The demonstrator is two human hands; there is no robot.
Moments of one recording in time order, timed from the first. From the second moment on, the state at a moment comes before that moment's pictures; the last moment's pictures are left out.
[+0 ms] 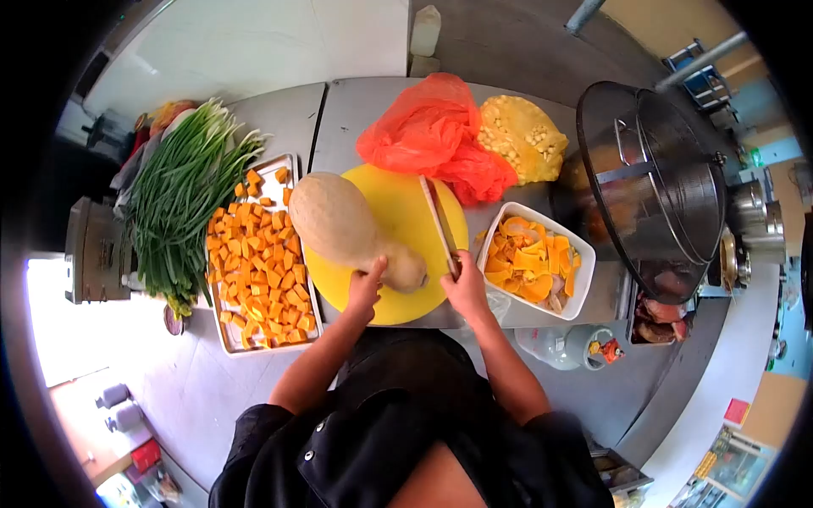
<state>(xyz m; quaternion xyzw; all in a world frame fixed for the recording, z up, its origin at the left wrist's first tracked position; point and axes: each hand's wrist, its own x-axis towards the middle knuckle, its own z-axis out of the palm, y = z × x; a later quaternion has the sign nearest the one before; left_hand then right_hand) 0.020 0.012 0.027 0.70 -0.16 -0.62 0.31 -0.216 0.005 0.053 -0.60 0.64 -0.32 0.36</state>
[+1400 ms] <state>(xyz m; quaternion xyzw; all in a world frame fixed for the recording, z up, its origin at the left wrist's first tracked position) 0.056 -0.062 0.101 0.47 -0.86 0.01 -0.19 -0.153 0.040 0.188 -0.62 0.71 -0.29 0.16</state>
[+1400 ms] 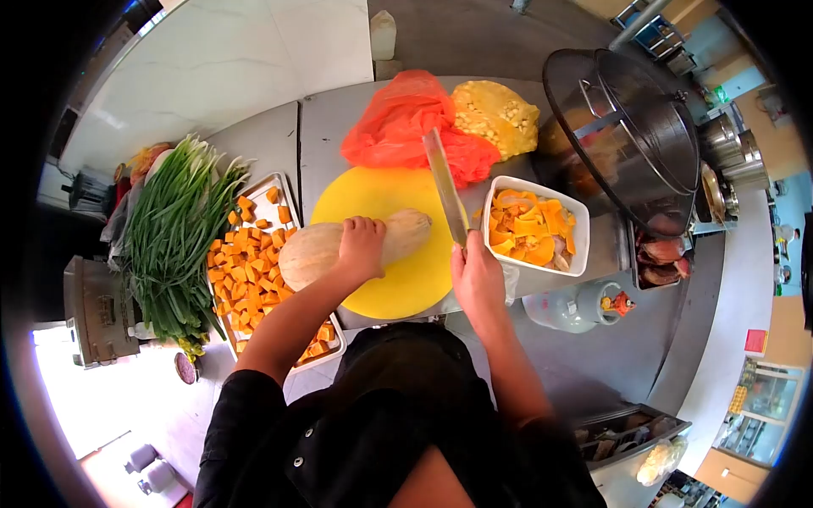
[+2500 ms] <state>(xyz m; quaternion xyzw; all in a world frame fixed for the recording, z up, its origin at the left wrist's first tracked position) 0.045 -0.059 0.097 0.51 -0.85 -0.05 -0.16 -0.169 0.031 0.009 -0.58 0.71 -0.27 0.30</state>
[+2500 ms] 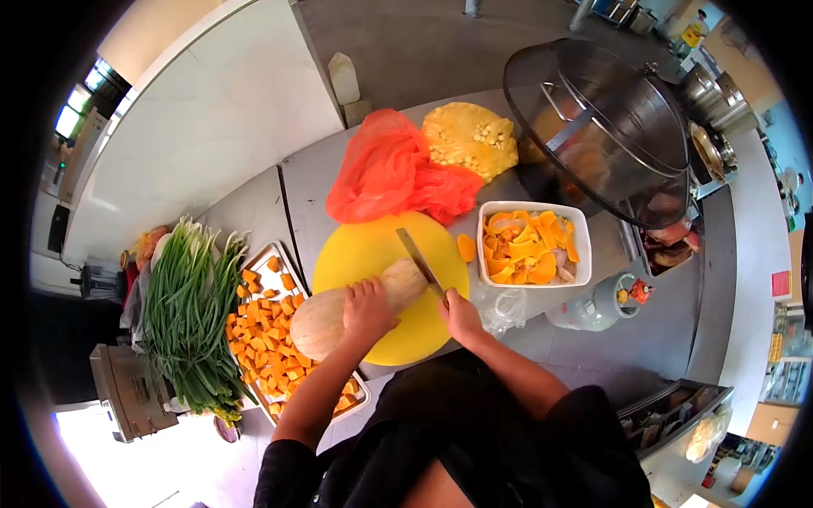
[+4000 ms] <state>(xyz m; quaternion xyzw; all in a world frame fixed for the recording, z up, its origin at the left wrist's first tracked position) -0.114 -0.058 0.139 0.47 -0.77 -0.32 0.29 -0.286 0.185 0.126 -0.27 0.78 -0.44 0.35</state>
